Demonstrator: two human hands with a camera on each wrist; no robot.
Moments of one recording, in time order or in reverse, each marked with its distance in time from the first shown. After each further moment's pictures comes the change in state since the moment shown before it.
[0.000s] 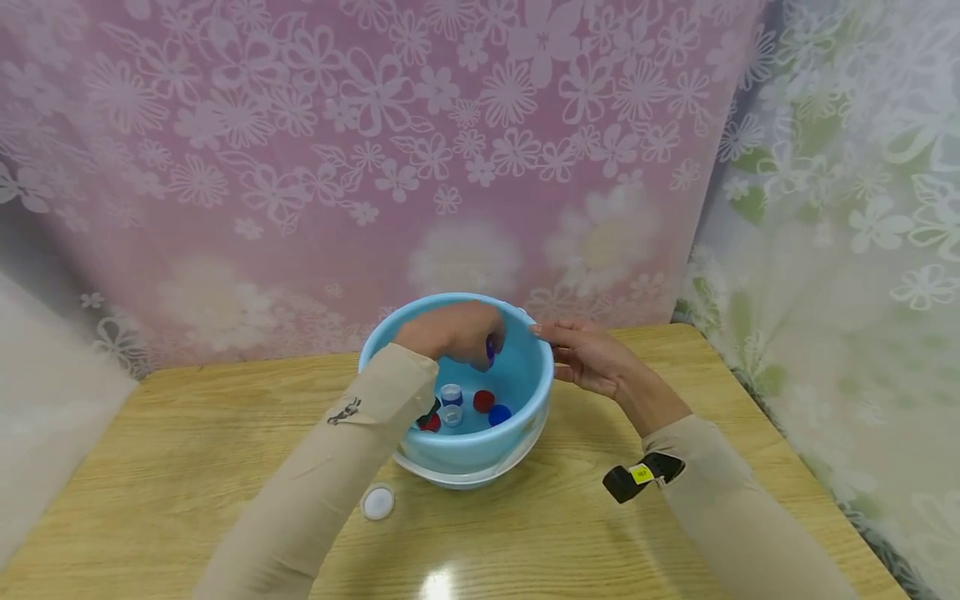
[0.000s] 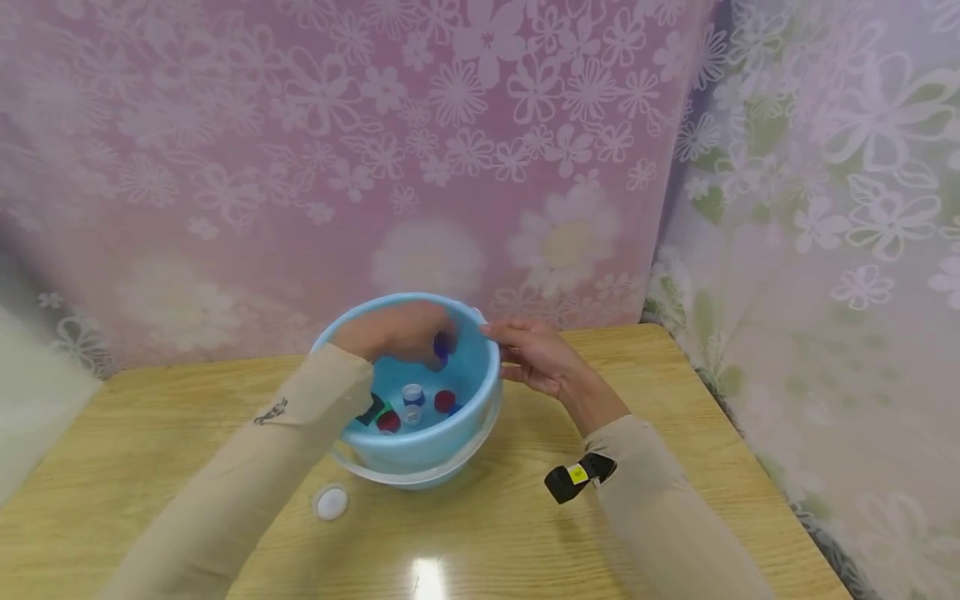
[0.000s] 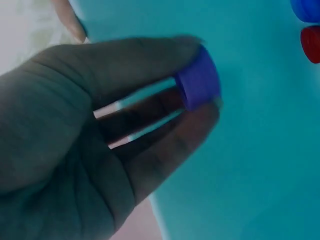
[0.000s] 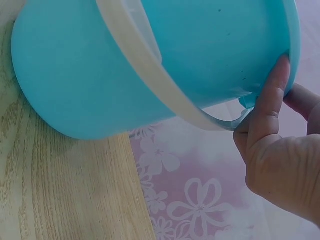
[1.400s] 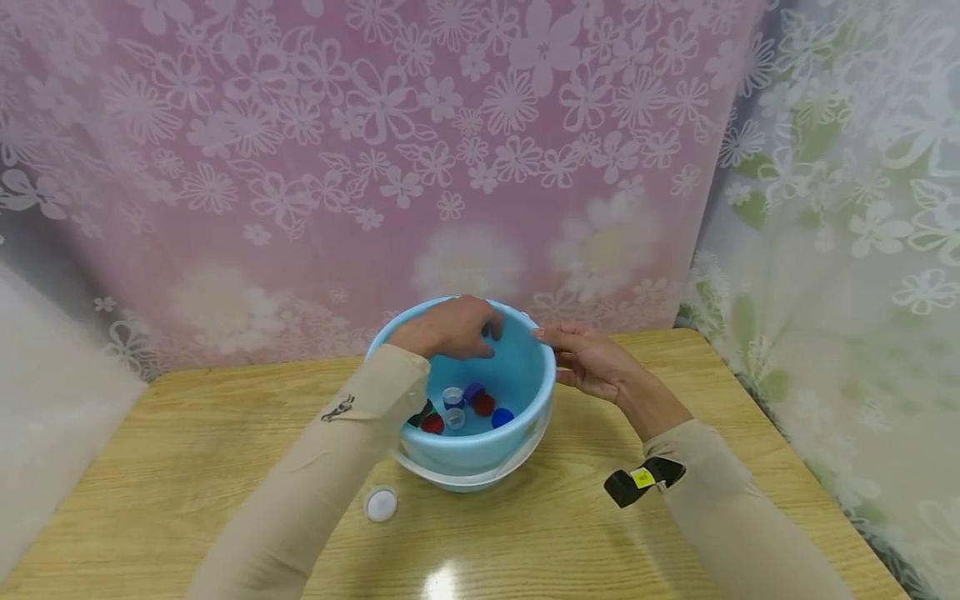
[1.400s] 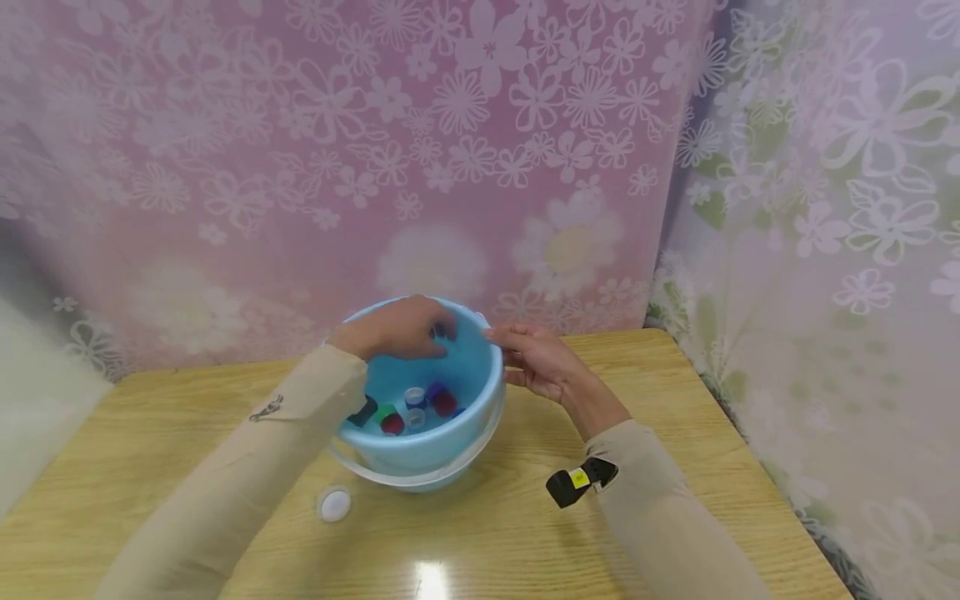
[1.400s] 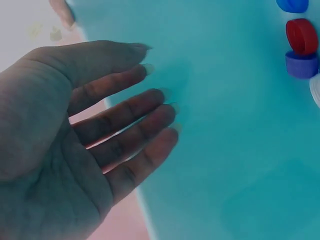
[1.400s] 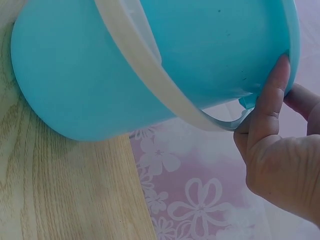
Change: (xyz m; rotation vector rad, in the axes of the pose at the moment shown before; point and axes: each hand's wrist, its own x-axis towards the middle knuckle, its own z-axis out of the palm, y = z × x) left_hand 0.002 -0.014 0.000 -0.010 0.105 -0.029; right_hand -0.001 0.002 -0.001 0.000 0.010 -0.003
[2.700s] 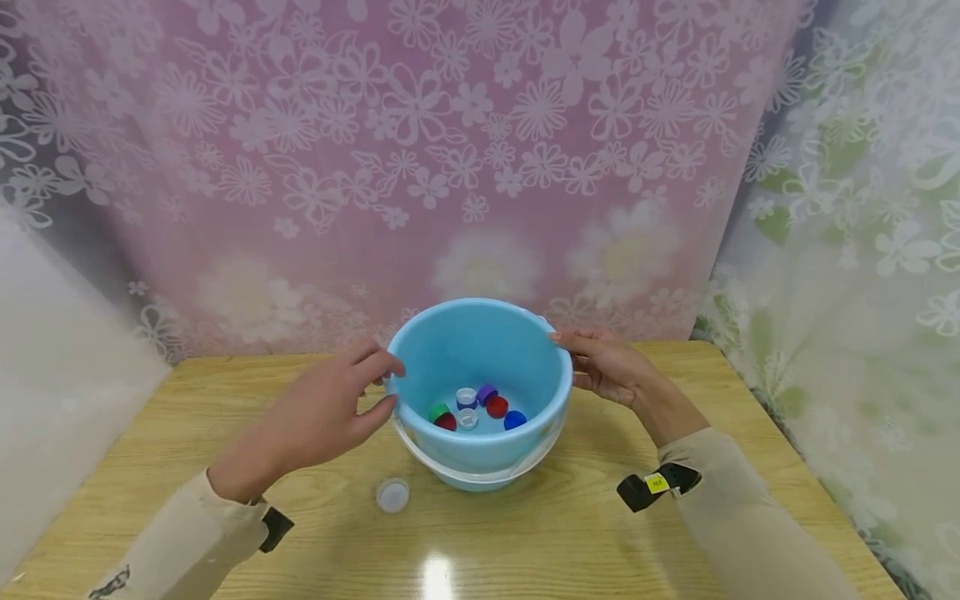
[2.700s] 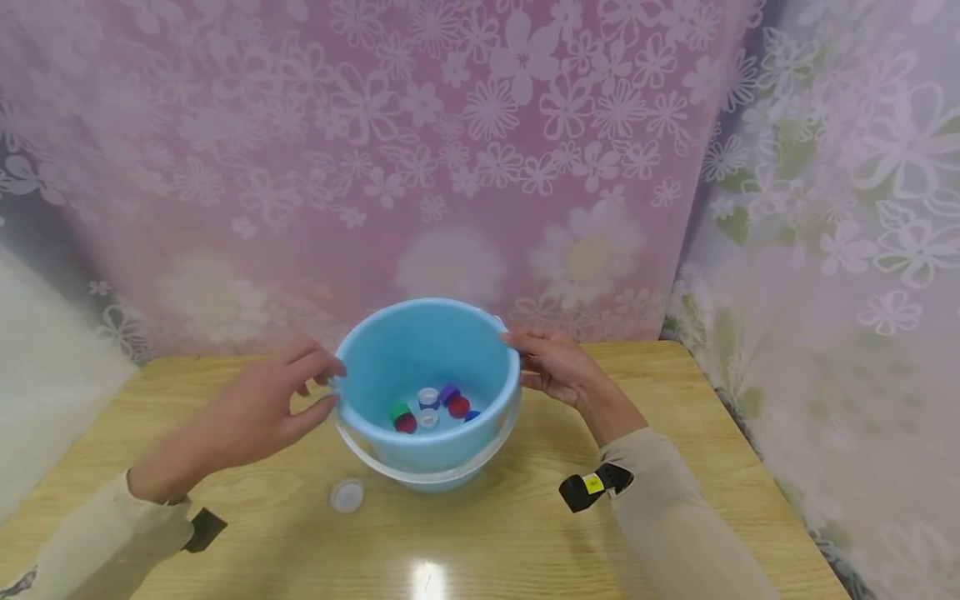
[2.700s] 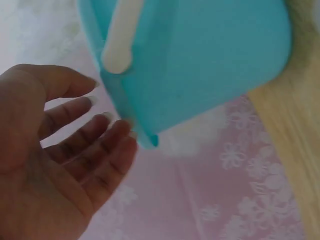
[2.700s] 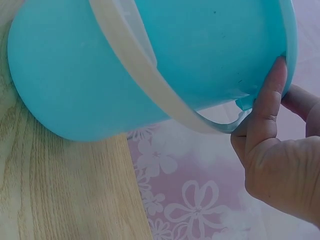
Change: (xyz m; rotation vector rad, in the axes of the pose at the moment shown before) left_hand -0.179 -0.040 0.030 -0.014 0.559 0.164; right_hand 0.002 -0.002 0.006 -0.053 0.045 0.022
